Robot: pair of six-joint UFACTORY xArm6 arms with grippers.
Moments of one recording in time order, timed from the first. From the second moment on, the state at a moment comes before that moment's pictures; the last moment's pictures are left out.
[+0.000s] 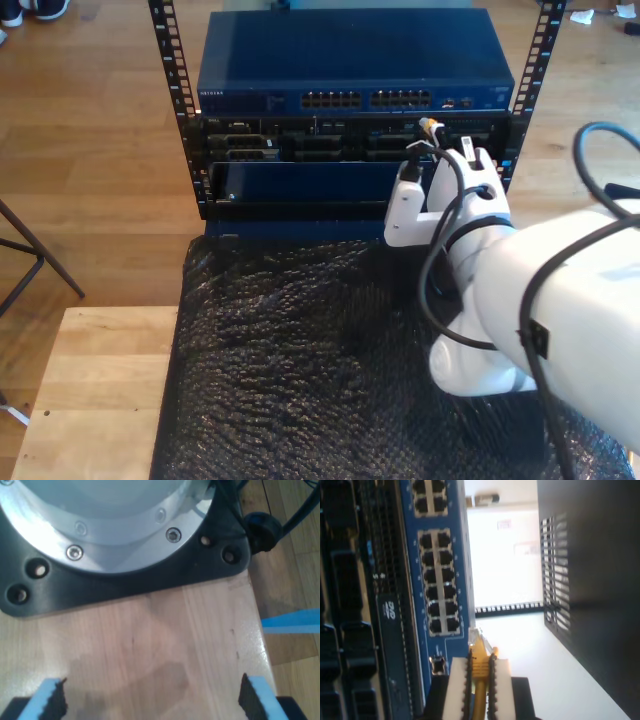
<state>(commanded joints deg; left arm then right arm) 78.9 -29.9 -5.6 5.8 60.2 -184.0 21.6 26.7 -44.5 19.7 -78.3 -94.6</state>
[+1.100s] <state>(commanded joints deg) 78.9 -29.9 -5.6 5.8 60.2 -184.0 24.6 41.8 -63.4 28.8 -80.4 -103.2</state>
